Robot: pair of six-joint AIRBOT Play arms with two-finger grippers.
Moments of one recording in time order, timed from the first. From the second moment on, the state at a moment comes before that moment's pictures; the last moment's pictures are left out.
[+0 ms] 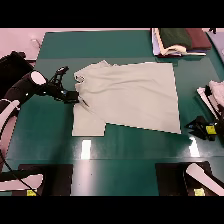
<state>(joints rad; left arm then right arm) -0.12 -1.39 1.12 1.07 -1.03 -1.35 -0.80 -1.04 0.60 -1.07 1.35 1.32</state>
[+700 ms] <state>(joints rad) -0.12 -1.22 1.13 1.08 -1.01 -1.37 -0.49 -1.02 0.65 -0.93 1.14 1.30</state>
